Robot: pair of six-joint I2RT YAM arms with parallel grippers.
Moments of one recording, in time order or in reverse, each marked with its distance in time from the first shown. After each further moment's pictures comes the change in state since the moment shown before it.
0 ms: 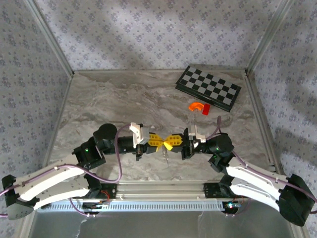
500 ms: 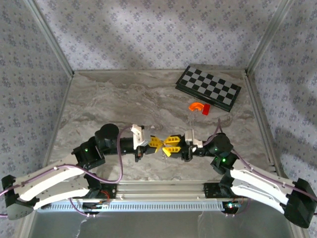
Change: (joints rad) left arm 0.000 -0.003 0.012 -0.100 -0.005 0.042; right arm 0.070 -0.098 0.036 -0.301 0.067 -0.212
